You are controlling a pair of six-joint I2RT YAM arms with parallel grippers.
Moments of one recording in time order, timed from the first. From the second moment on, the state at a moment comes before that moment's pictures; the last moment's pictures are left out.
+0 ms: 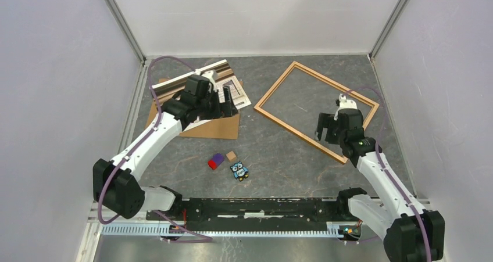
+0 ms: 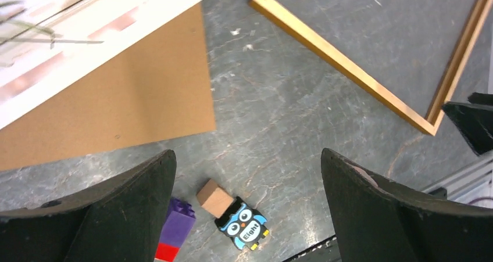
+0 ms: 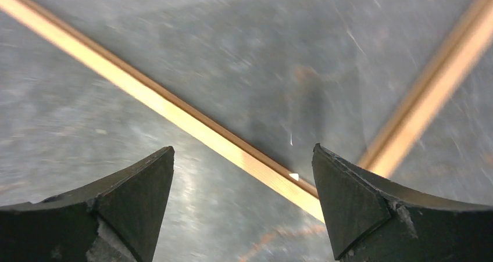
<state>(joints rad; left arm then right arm) -0.49 1.33 1.16 -0.57 0.09 -0.47 0.17 0.92 0.58 -0.45 0.14 0.27</state>
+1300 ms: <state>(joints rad) 0.05 1.70 1.01 -0.28 0.16 -0.72 0.50 2.42 1.83 0.03 -0.37 0.43</state>
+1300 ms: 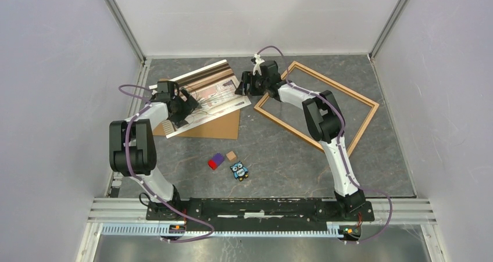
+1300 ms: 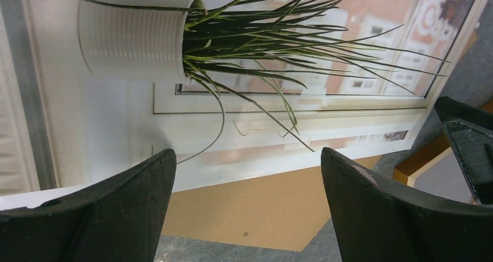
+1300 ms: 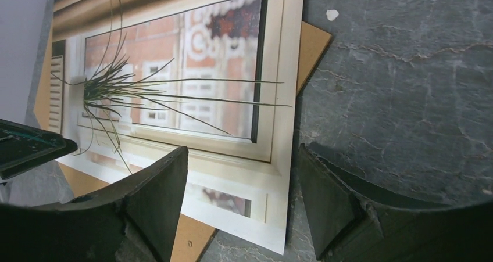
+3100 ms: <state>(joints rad) 0.06 1.77 1.05 -0.27 0.21 -0.72 0.46 2.29 1.16 1.13 -0.68 1.32</state>
